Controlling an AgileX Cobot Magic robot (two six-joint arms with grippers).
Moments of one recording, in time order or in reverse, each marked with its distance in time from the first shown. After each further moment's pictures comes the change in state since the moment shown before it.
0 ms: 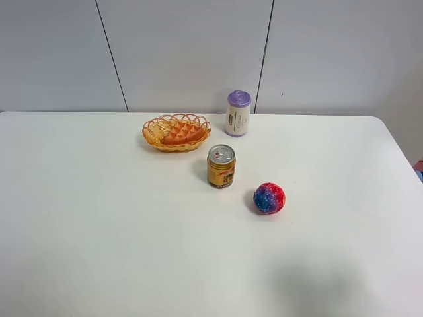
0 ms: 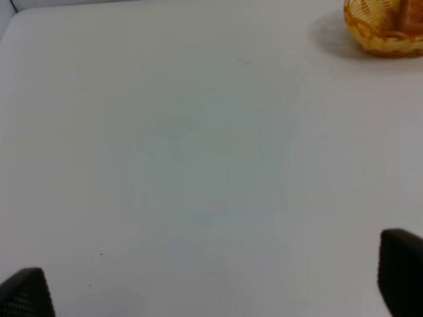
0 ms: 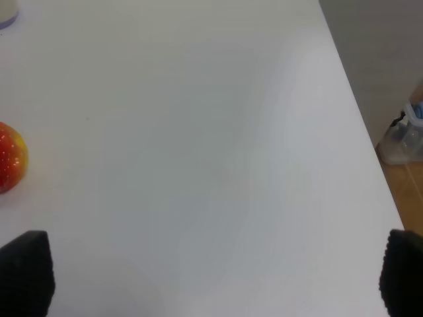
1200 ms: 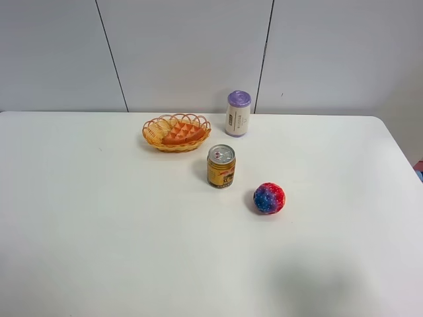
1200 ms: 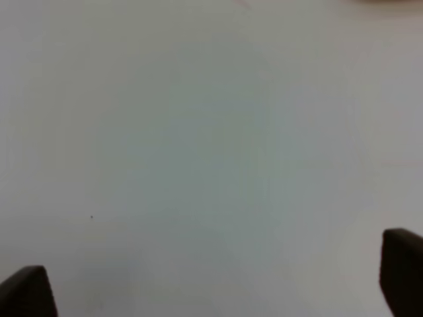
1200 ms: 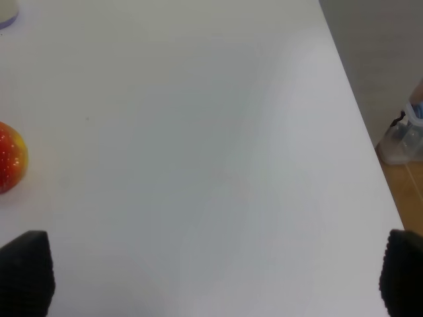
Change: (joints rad) left arm 0.000 0.130 0.000 -0.002 -0.001 0.016; right arm 0.000 0.000 0.000 0.000 0.000 0.000
